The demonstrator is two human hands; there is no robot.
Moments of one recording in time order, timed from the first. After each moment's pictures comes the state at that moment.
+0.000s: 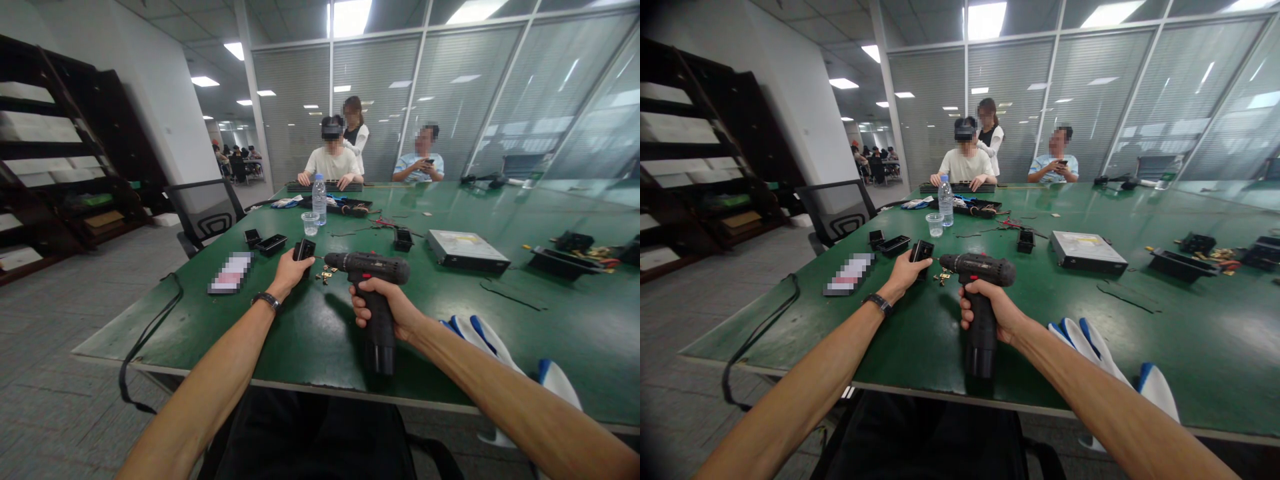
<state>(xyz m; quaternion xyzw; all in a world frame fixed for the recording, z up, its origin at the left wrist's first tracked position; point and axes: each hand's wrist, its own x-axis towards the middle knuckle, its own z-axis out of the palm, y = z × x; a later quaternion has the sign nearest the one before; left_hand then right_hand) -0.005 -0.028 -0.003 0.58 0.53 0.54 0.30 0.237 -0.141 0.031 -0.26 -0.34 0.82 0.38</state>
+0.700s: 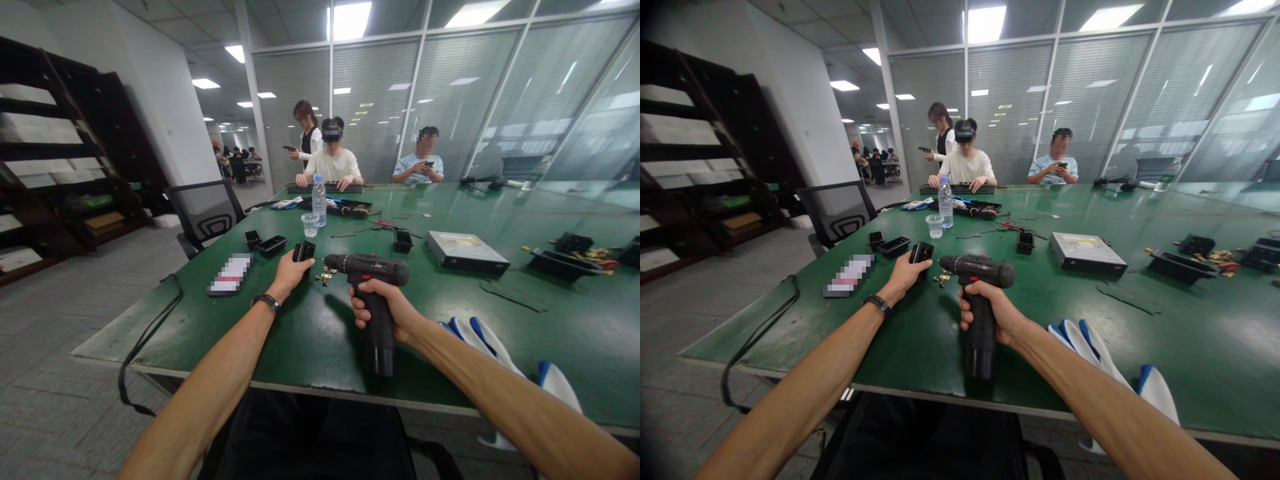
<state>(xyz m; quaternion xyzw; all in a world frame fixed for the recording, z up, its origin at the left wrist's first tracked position) -0.007 -0.022 -0.008 0.58 0.53 0.54 0.30 0.238 -0.140 0.030 -0.24 -0.34 0.83 0.38</state>
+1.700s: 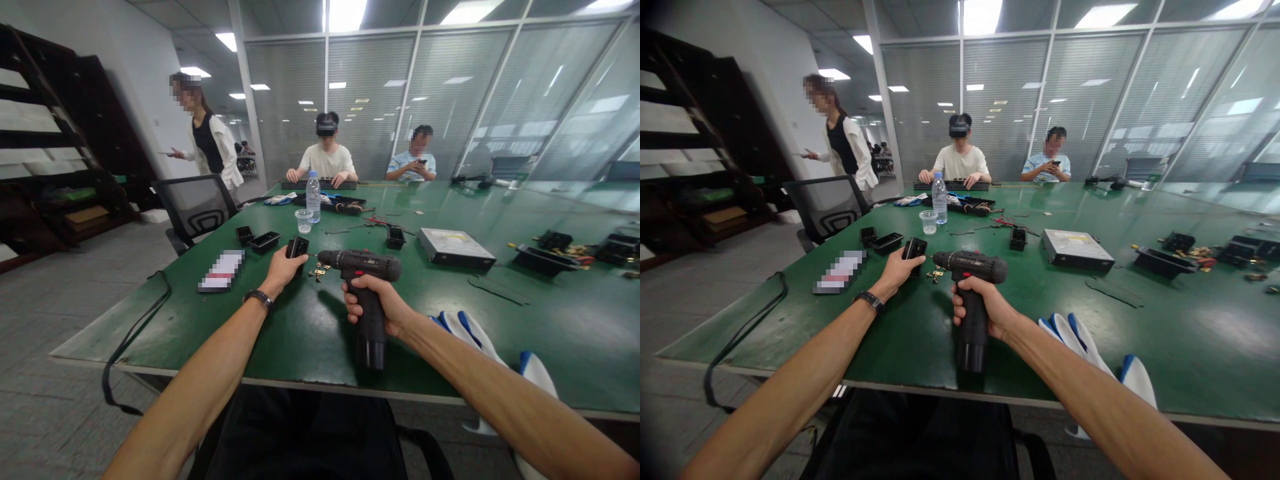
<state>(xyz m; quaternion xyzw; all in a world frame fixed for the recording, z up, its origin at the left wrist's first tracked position) -0.004 -0.026 -0.003 0.57 0.53 0.55 0.30 0.239 -0.140 0.029 -0.24 -0.35 0.82 0.38</state>
